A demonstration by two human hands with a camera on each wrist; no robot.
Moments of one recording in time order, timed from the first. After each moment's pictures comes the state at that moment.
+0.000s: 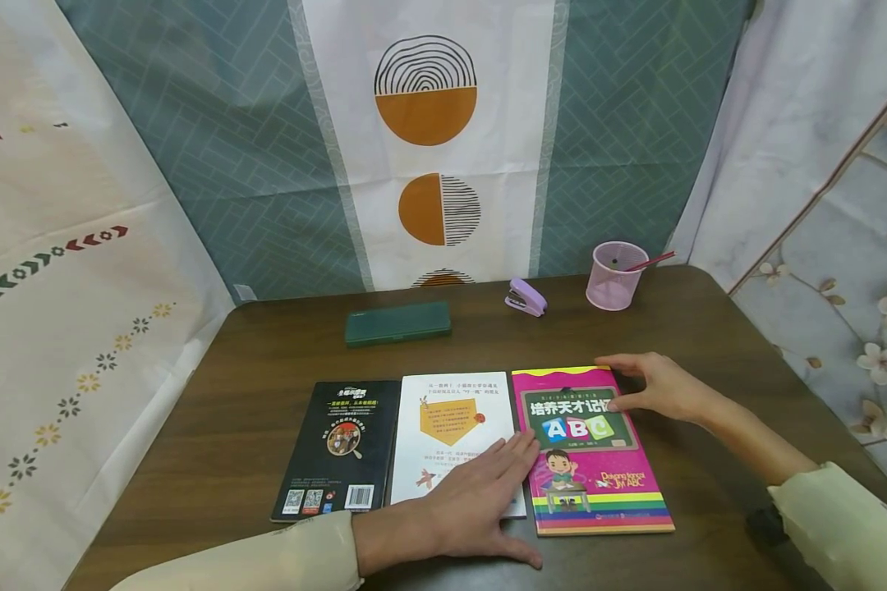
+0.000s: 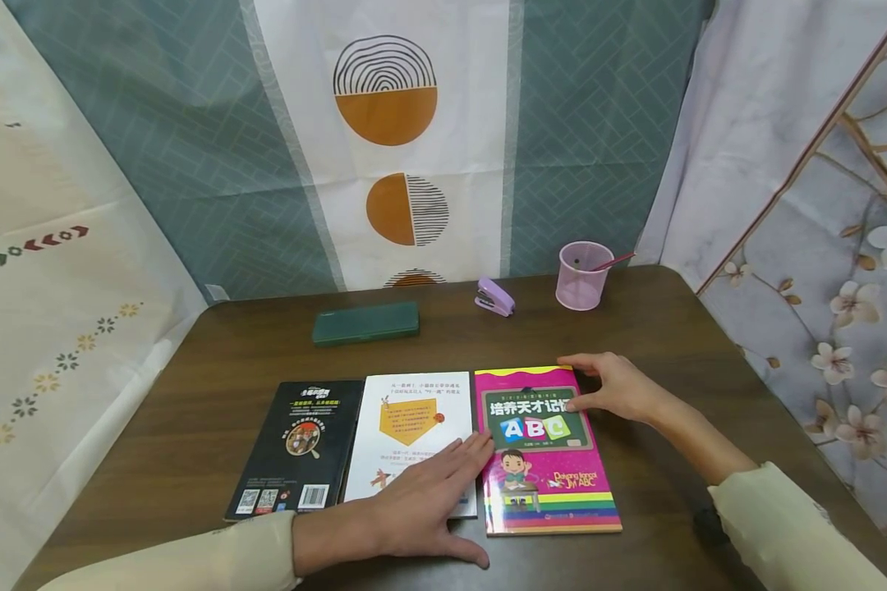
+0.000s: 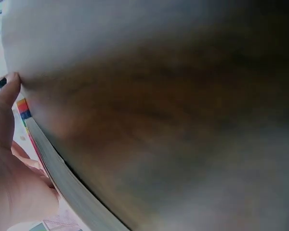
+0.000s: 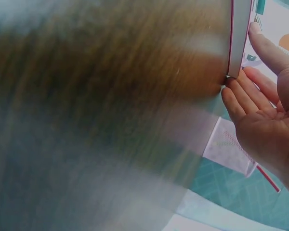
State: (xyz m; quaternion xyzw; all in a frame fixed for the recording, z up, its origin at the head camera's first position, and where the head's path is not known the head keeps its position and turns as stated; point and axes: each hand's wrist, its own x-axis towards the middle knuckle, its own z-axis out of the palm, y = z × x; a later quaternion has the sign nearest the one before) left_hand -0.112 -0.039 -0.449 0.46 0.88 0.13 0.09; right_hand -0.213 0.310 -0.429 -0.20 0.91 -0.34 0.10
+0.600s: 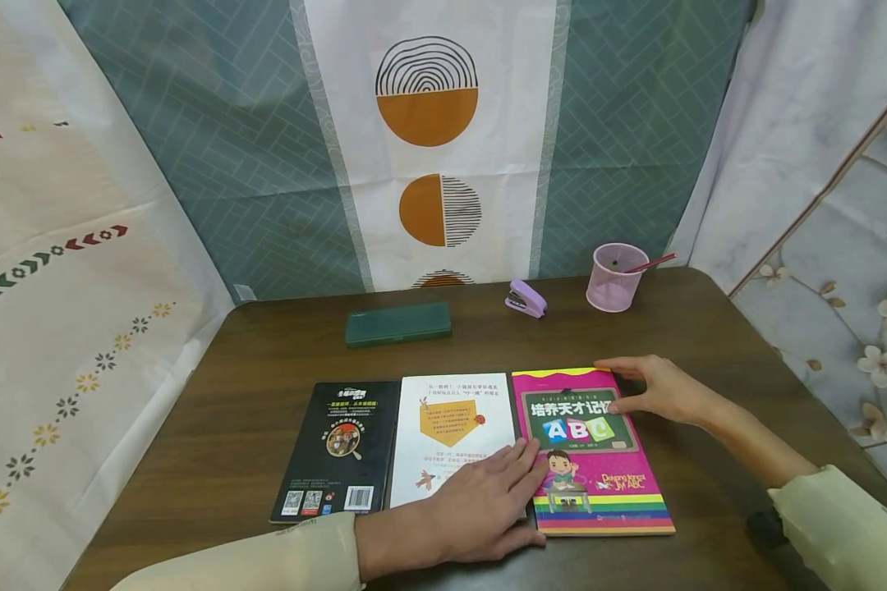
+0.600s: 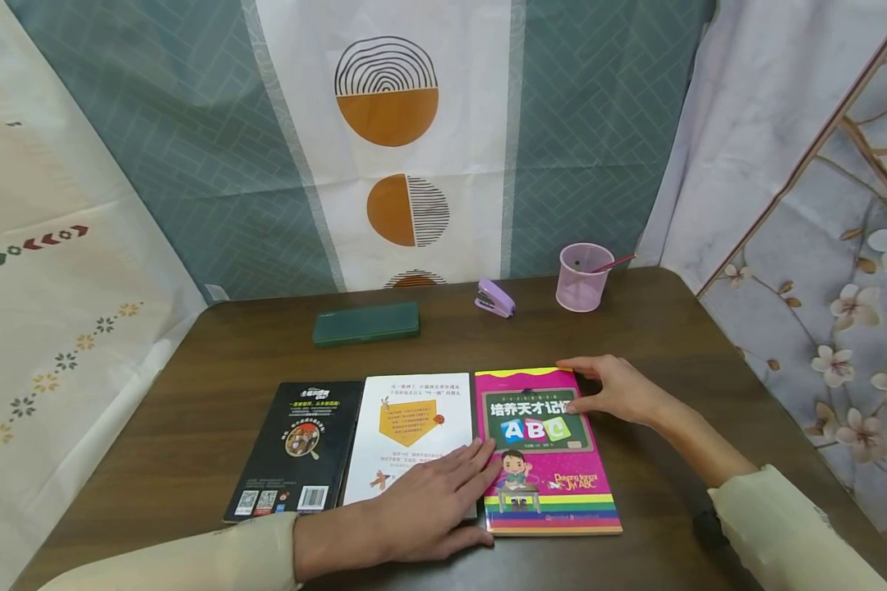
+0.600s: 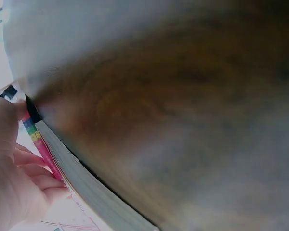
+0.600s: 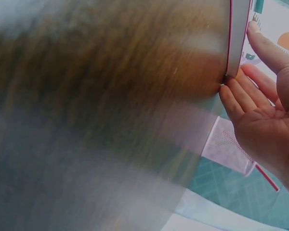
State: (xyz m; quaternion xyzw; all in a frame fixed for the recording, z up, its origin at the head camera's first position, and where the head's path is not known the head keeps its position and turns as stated) left_hand -0.108 -0.036 -0.445 0.51 0.86 0.02 -0.01; right_hand -0.213 0.311 -0.428 -0.20 0.91 -0.34 0.11
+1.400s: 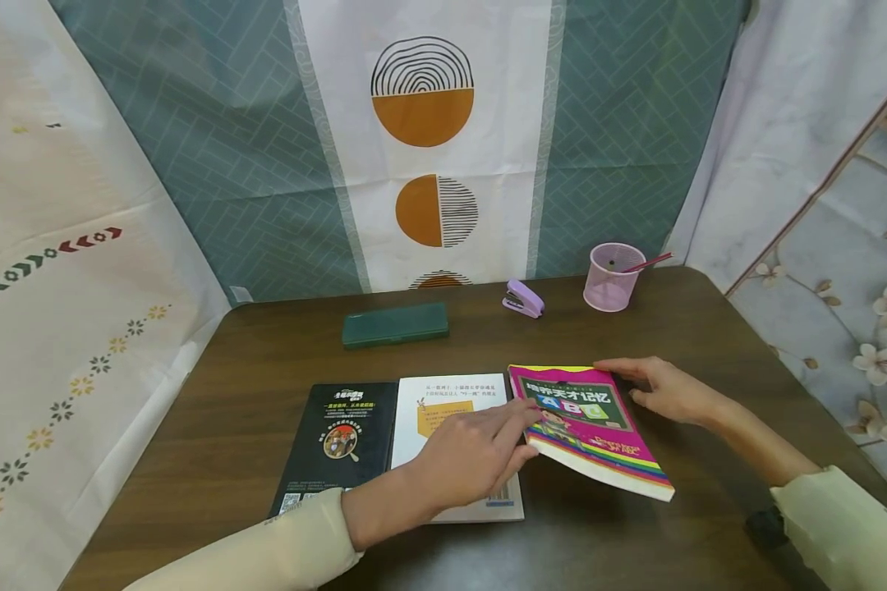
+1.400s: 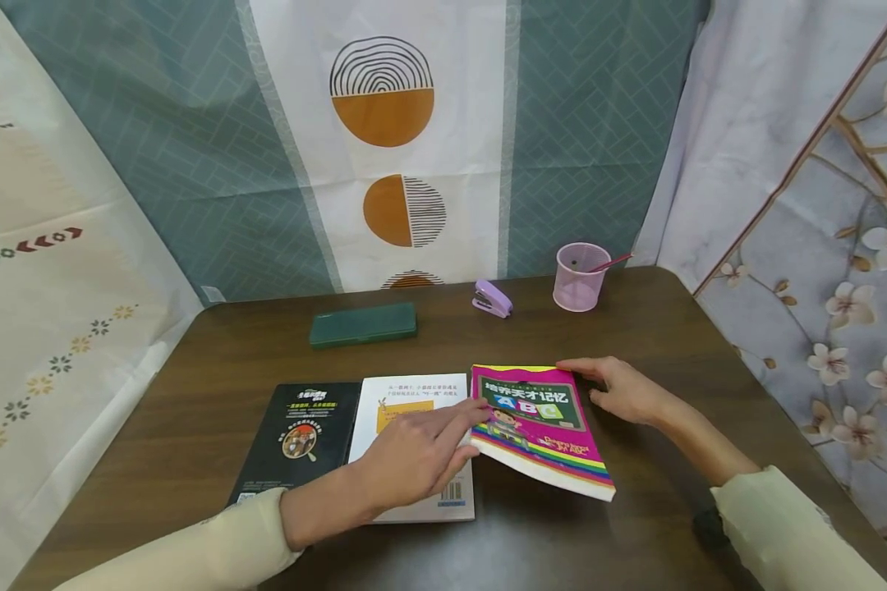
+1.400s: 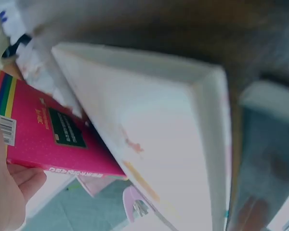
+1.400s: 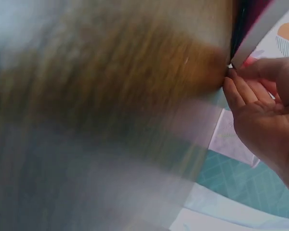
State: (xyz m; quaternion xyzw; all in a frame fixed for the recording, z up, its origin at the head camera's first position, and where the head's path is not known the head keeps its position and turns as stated) left_hand -0.141 -0.035 -0.407 0.50 0.82 0.10 -0.25; right_hand -0.212 0.320 -0.429 -0.24 0.89 -0.37 0.12
